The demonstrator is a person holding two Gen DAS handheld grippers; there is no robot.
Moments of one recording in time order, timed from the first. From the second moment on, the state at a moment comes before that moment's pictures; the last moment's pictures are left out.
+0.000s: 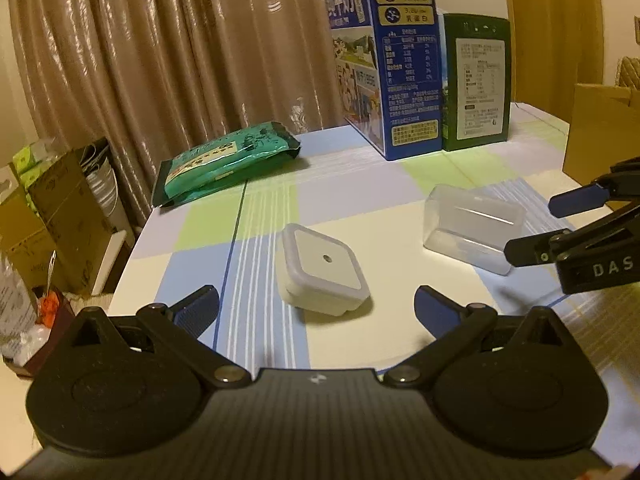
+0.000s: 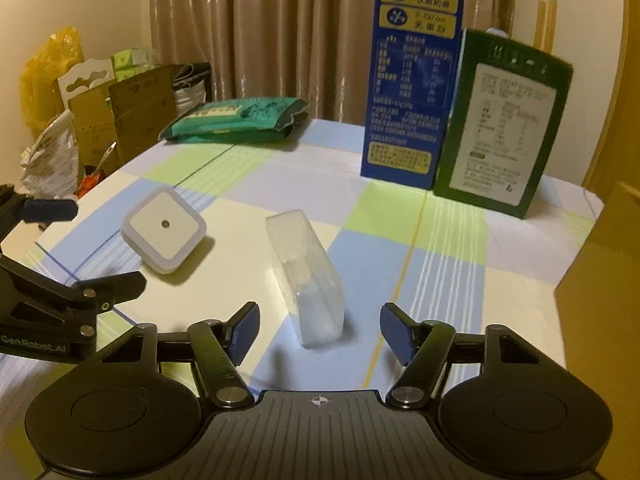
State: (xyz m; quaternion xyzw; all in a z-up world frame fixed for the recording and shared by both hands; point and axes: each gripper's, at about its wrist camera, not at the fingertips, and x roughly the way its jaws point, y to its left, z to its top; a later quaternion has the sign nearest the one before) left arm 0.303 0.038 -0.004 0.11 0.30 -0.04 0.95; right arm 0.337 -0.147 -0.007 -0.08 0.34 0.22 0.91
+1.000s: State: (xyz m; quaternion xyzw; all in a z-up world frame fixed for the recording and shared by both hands) left arm 0.337 0.009 -0.039 0.23 0.28 -0.02 0.93; right arm 0.363 -0.139 -0.031 -0.08 0.34 0.25 0.90
